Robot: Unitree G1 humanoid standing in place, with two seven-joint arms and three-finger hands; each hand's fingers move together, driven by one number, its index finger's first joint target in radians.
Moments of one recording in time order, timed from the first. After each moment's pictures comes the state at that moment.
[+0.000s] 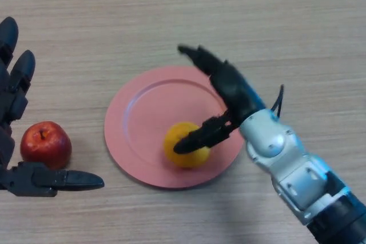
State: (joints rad) left arm 0.15 0.18 0.32 -0.73 -0.22 0.30 -0.22; right arm -0.52 -0.19 0.43 0.21 -0.13 0.22 -0.06
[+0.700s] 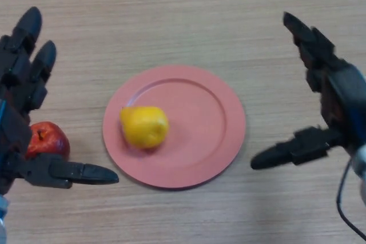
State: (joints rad) left arm 0.10 0.21 0.24 -0.69 -0.18 0.30 -0.22; right arm -0.08 -0.22 0.00 -0.53 -0.03 0.39 0.20
